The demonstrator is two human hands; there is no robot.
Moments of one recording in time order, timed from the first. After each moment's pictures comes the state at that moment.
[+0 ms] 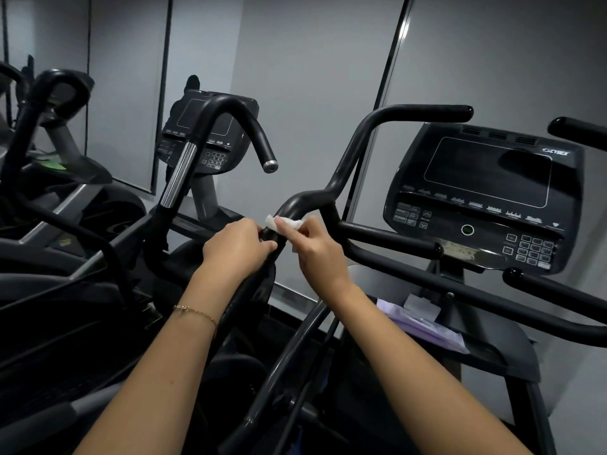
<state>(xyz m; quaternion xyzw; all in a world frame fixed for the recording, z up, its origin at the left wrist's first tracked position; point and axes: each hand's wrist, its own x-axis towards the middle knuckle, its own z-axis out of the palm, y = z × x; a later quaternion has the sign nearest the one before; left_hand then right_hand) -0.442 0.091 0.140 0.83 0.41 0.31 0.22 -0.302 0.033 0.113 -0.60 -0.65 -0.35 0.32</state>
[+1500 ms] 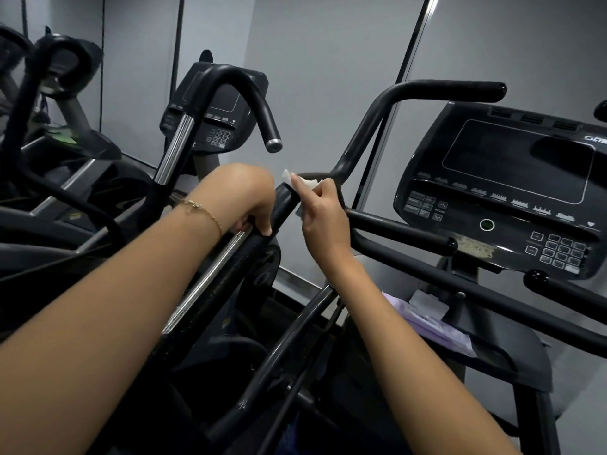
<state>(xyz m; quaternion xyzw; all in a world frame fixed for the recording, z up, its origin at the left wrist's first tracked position) -0.419 0.090 0.209 0.90 0.43 0.06 0.07 -0.271 0.059 0.133 -0.60 -0.62 -0.31 0.41</state>
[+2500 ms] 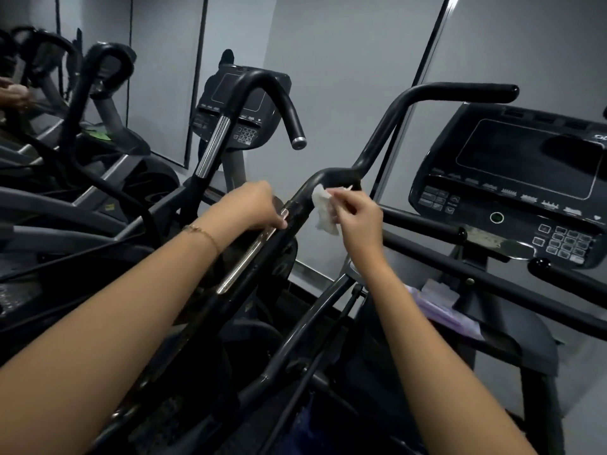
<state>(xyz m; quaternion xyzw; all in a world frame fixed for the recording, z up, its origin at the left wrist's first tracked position) -0.467 0.095 0.159 0.87 0.40 0.21 0.18 -0.306 0.017 0.130 -0.59 -0.54 -0.08 0.59</state>
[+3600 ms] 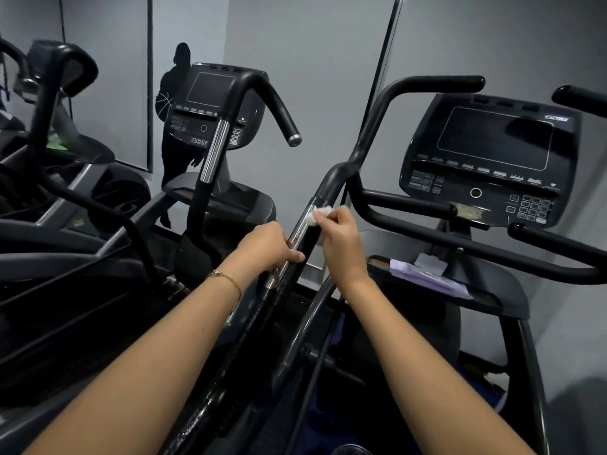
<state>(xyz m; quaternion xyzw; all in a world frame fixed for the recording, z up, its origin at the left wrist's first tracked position) -0.502 0.108 0.098 0.87 0.34 0.19 0.31 -0.387 0.025 0.078 -0.67 -0.52 -0.29 0.45</state>
